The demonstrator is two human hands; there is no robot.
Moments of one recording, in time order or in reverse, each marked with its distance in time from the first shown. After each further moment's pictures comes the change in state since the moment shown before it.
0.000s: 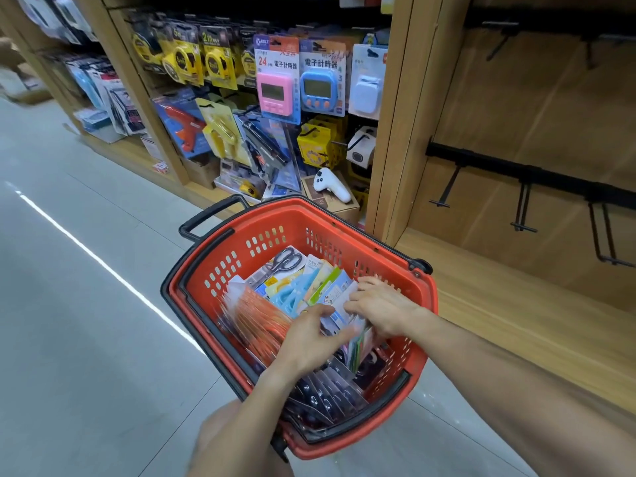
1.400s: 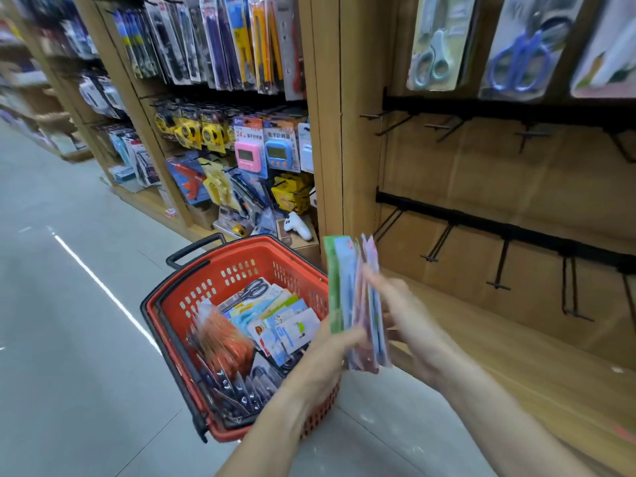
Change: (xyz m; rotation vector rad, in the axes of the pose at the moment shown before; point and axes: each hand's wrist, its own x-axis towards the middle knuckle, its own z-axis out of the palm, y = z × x) left_hand -0.075 0.180 0.096 -0.853 -0.110 0.172; right_hand -0.241 -0.024 -0.110 1.737 0.545 0.639
